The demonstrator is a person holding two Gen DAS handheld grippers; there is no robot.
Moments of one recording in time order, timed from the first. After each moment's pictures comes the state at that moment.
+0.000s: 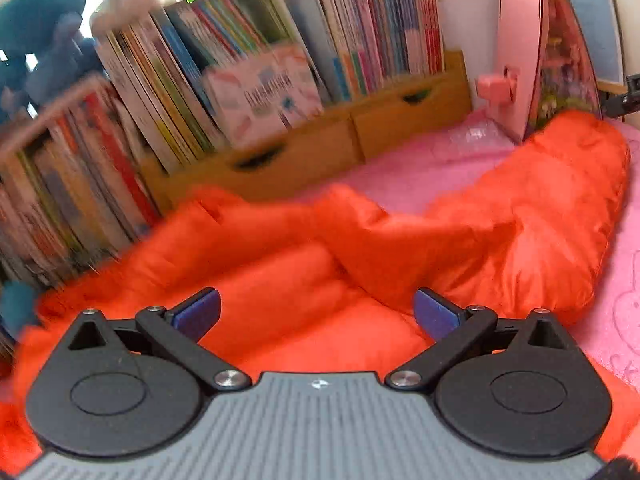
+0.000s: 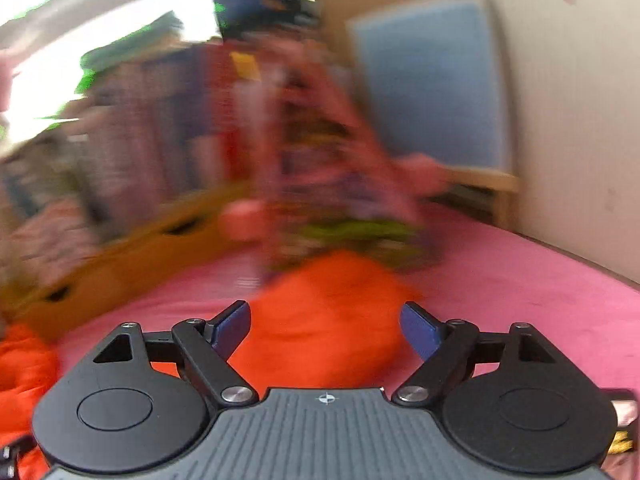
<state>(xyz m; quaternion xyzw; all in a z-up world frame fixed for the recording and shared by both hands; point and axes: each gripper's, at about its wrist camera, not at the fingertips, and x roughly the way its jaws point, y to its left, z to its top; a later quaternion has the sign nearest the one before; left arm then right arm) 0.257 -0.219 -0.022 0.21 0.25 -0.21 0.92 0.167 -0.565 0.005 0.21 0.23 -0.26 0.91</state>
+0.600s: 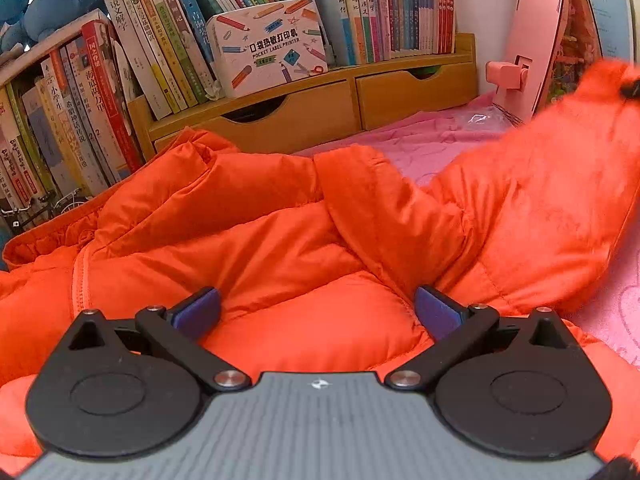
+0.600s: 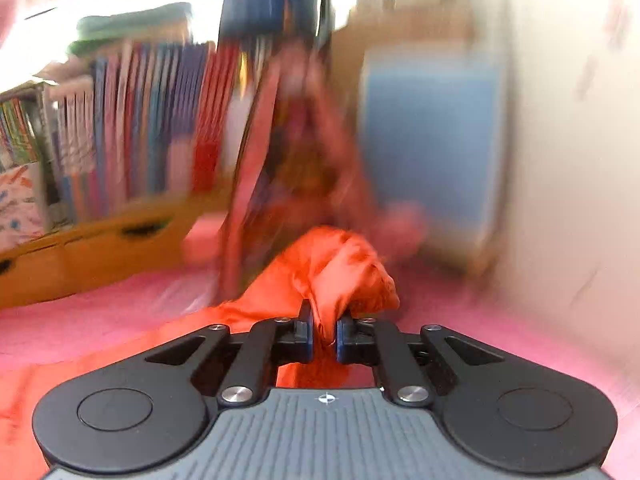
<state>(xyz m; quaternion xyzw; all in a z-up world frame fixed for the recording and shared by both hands) 0.267 -0.209 -0.031 0.16 0.29 -0.22 0.92 0.177 -0.514 0.019 0.02 0.16 -0.35 0.92</state>
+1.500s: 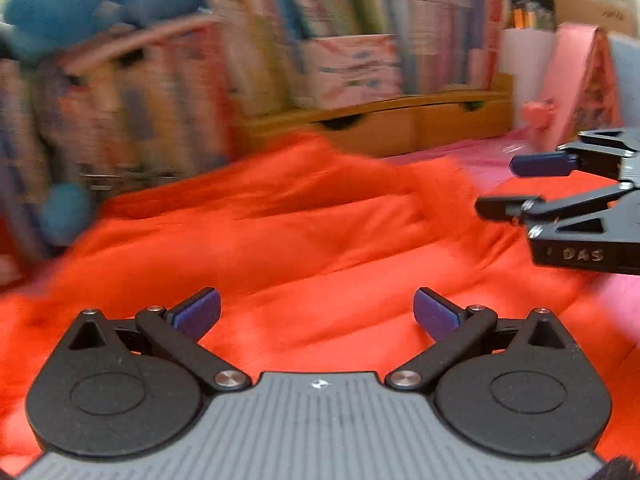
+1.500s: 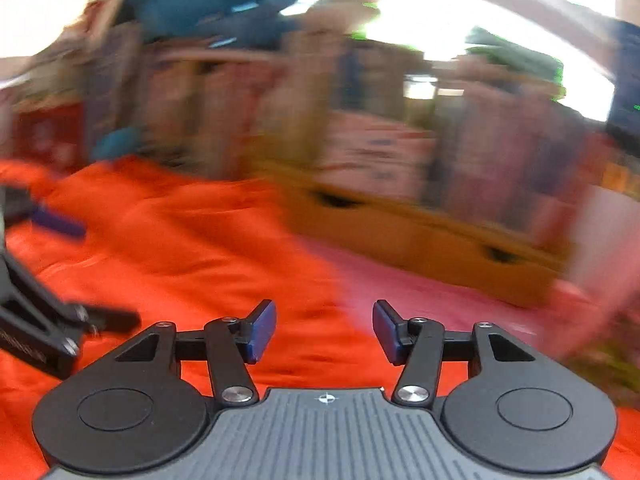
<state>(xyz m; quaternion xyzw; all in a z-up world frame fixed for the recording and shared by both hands) 0.223 -0.102 -0.004 0.14 0.26 -0.13 0.94 0.224 -0.273 -0.006 -0.13 0.23 0.07 0.96</state>
